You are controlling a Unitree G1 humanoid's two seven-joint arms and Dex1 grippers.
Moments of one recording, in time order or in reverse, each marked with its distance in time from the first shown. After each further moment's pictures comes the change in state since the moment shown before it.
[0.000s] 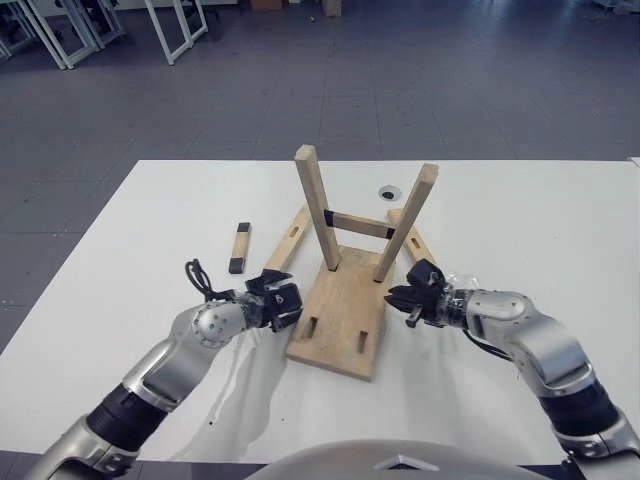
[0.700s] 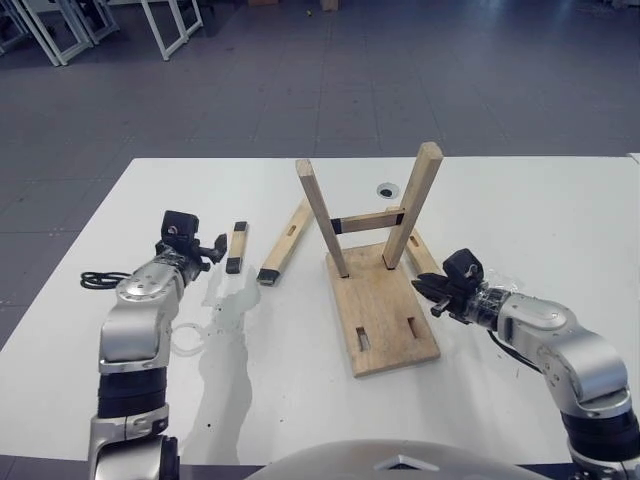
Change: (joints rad) left arm -0.117 -0.353 0.687 0.275 -0.273 0.329 0.385; right arm 0.140 0.011 -0.234 -0.179 0.069 0.079 -0.108
